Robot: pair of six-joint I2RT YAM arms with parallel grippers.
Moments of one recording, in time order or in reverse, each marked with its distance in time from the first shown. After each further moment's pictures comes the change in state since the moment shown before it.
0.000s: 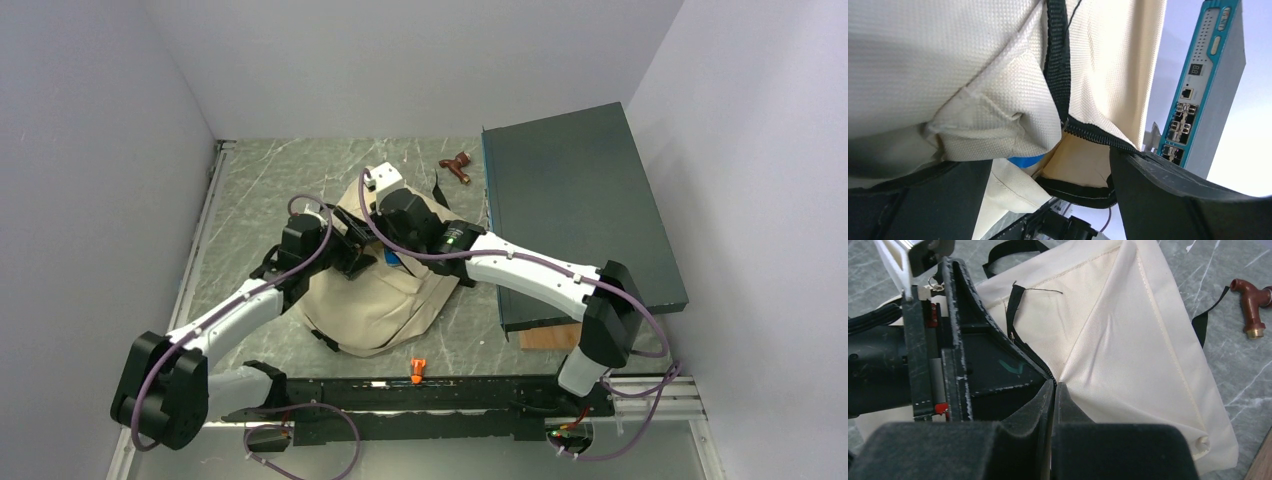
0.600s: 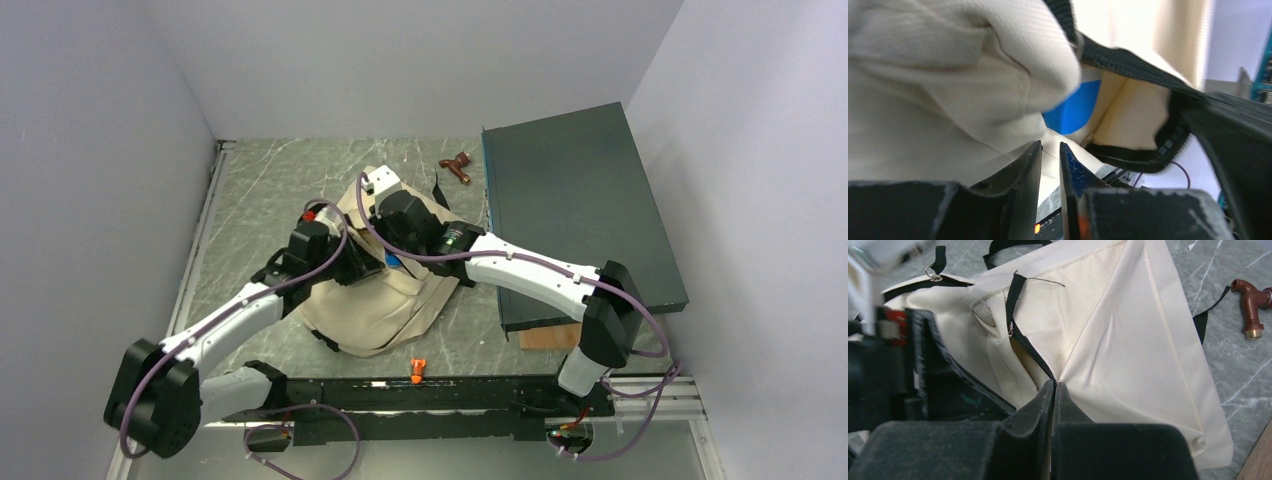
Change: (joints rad) left arm -0.055 -0.090 0.001 -0.180 -0.007 0.316; right arm 0.003 -0.005 -0.003 -0.017 -0.008 -0.024
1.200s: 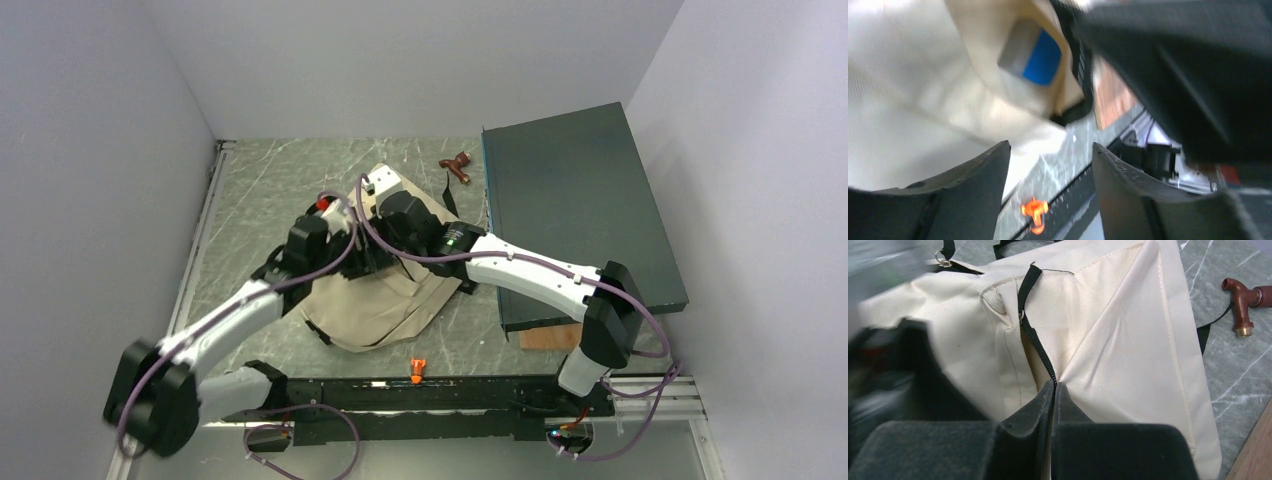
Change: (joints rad) left arm -0.029 0.010 0.029 0.056 0.140 0.174; right arm 0.001 -0.004 -0.007 0.000 0.027 -0.014
